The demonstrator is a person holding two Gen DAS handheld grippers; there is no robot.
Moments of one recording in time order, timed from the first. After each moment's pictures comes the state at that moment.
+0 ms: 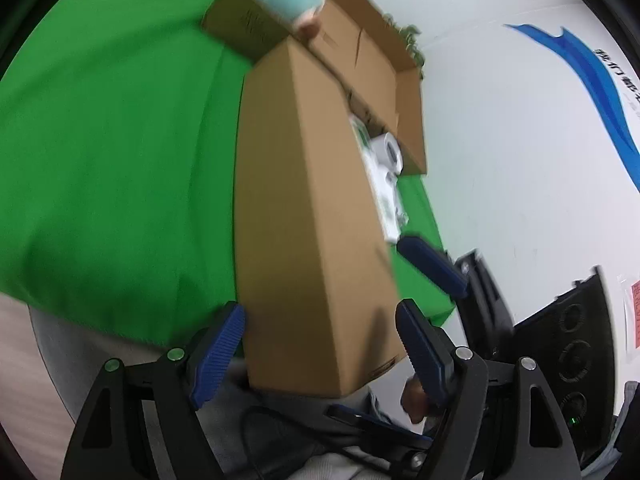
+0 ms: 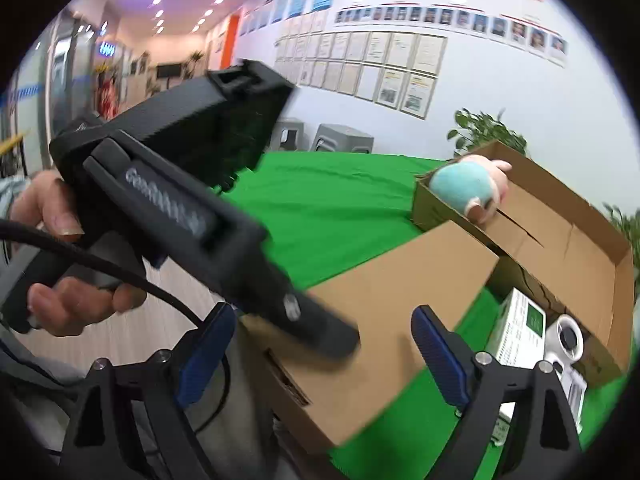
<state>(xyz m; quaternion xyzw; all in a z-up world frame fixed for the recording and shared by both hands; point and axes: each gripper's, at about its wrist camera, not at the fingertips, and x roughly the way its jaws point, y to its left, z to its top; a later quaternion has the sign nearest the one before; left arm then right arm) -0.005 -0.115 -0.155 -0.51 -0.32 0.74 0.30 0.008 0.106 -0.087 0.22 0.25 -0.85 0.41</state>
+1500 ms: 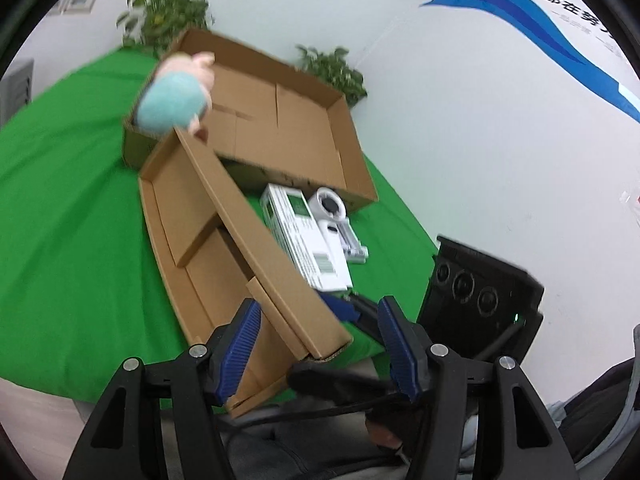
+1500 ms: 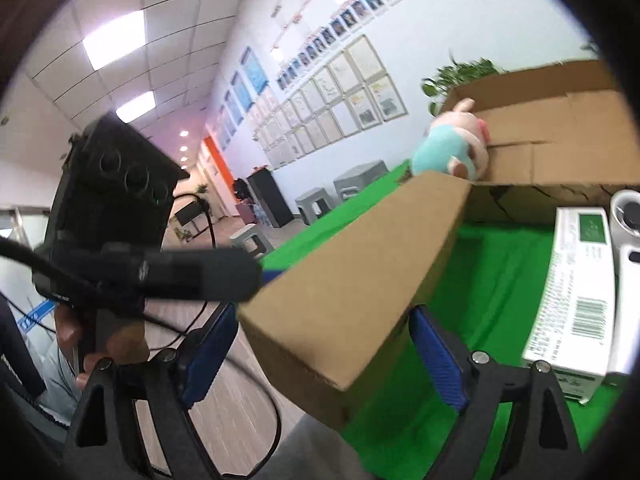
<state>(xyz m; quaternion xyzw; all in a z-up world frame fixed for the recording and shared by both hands) 0.018 -0.078 -0.047 -0.40 -0.18 0.84 0.33 -0.057 0.172 -0.079 0.28 -0.11 -0.83 0.47</state>
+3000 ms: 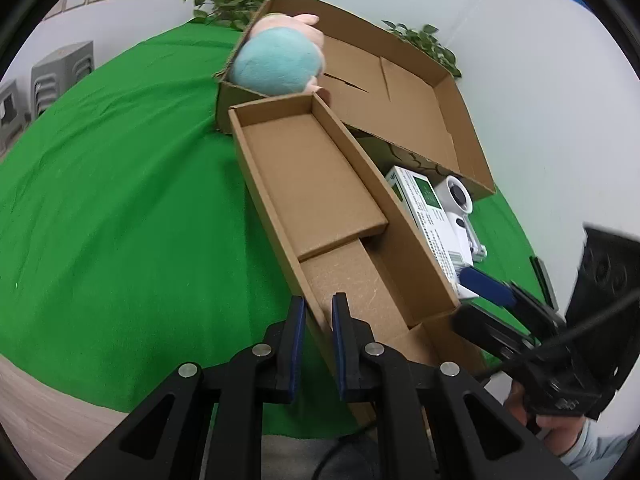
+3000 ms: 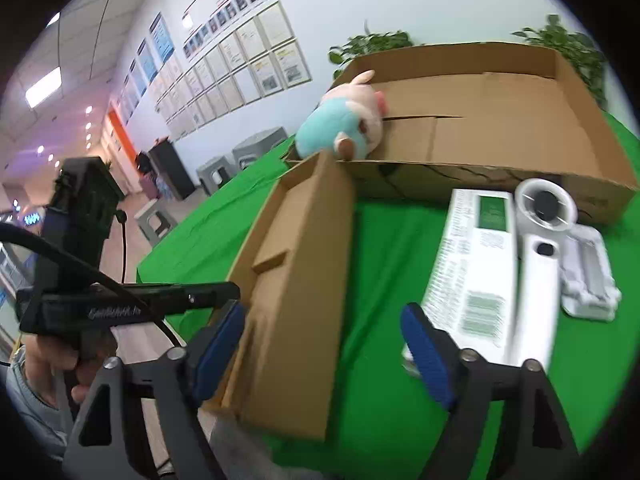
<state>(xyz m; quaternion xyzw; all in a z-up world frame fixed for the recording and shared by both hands) -0.061 -0.103 -0.102 -0.47 -0.14 0.85 0.19 -0.100 0.175 -0.082 0.36 -0.04 -0.88 0.31</state>
